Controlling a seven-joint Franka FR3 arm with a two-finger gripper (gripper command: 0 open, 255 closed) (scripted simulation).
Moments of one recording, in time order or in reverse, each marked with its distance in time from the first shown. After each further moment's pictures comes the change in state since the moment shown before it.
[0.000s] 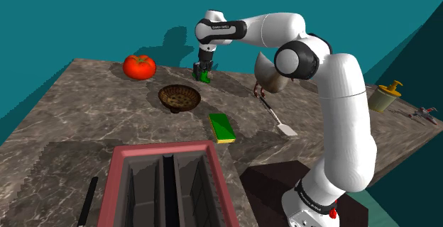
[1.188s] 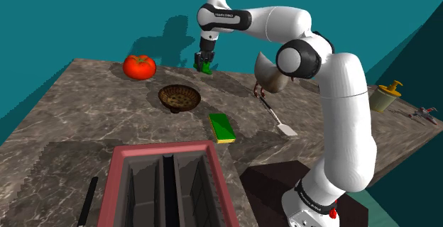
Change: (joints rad) arm -0.003 -0.018 -0.001 0.113 -0.005 -0.135 0.011
